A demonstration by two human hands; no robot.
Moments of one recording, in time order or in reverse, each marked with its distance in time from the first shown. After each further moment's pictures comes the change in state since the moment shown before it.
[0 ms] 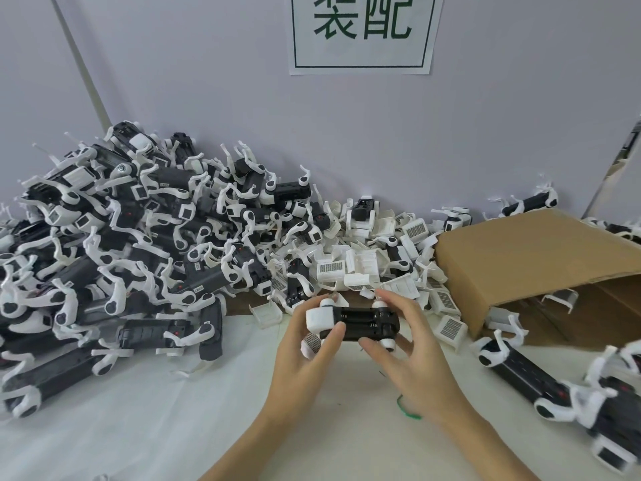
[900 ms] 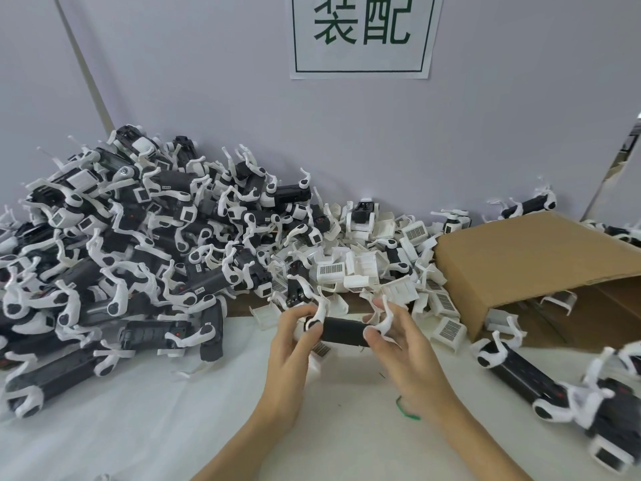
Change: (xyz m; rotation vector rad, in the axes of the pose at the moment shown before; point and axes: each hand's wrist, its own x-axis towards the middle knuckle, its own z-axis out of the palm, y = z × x) left_hand 0.005 -0.011 -0.010 -0.137 0.042 -0.125; right_hand -0.001 -0.011 0.010 0.165 0.003 0.223
